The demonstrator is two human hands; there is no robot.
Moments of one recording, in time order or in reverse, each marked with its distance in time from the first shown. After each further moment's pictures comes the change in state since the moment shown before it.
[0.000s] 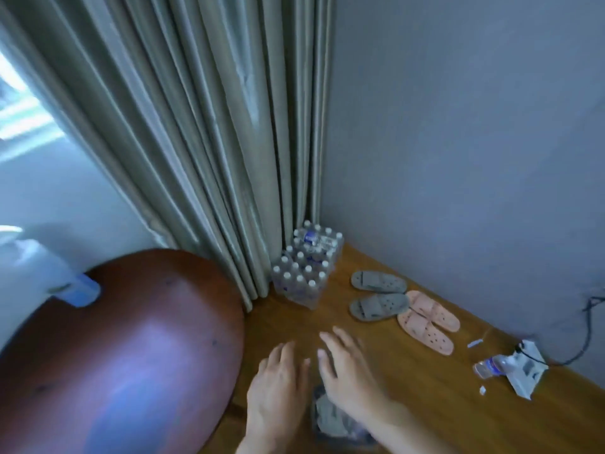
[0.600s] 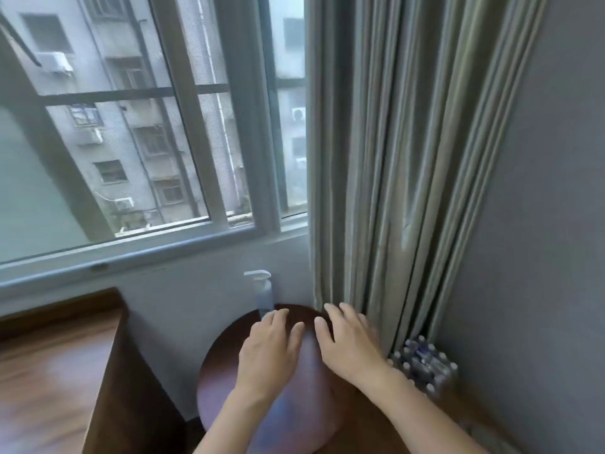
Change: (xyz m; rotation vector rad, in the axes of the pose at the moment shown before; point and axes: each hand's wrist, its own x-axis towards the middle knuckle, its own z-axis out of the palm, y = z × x) left_hand -0.131 0.004 -0.330 0.009 0.578 -0.355; right_hand -0.087 -0.289 -0.170 -0.105 0.112 -0.529
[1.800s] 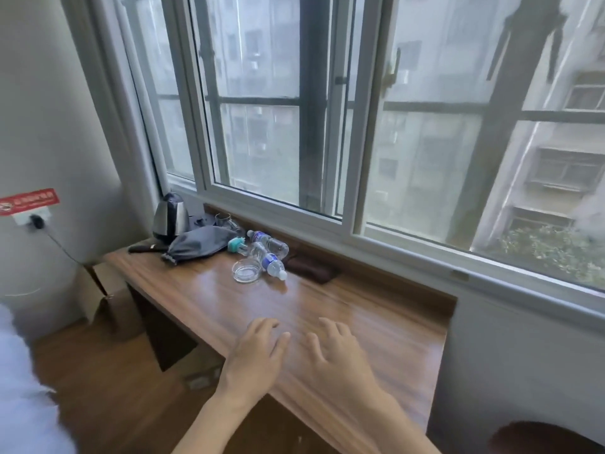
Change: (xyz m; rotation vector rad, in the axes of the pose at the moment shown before) left_hand -0.267 -0.435 -0.313 0.005 0.430 -0.822; right_hand -0.144 -0.530 0.248 0.178 -0.511 -0.838
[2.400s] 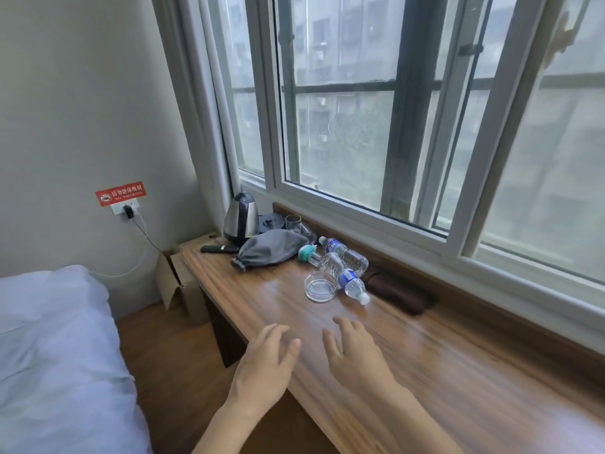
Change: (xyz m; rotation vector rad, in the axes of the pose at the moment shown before) left_hand 0.097 -0.141 -0.059 0.014 0.076 -0.160; right_hand 0.159 -0.097 0.100 0.015 -0.122 -0.155
